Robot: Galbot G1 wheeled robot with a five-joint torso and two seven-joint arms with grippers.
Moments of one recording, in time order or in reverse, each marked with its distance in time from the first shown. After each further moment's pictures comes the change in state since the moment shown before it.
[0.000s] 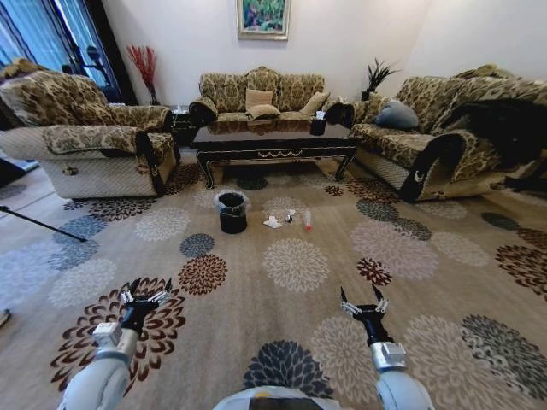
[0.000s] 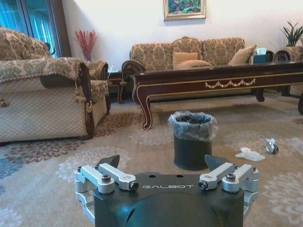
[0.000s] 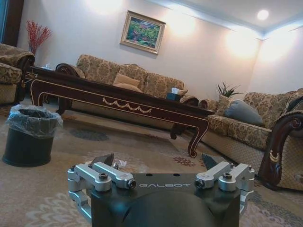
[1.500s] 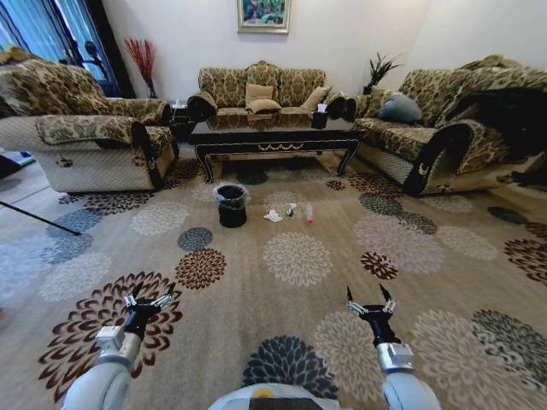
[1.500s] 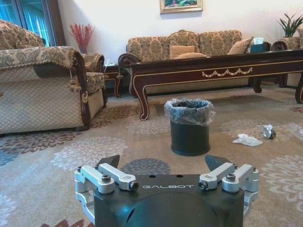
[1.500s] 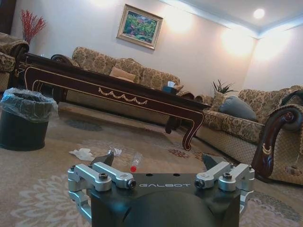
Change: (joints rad) left arm 0.012 -0.003 0.006 -0.013 0.017 0.005 0.000; right arm -0.031 -0.003 0.019 0.025 -0.014 -0.009 0.024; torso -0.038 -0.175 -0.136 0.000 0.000
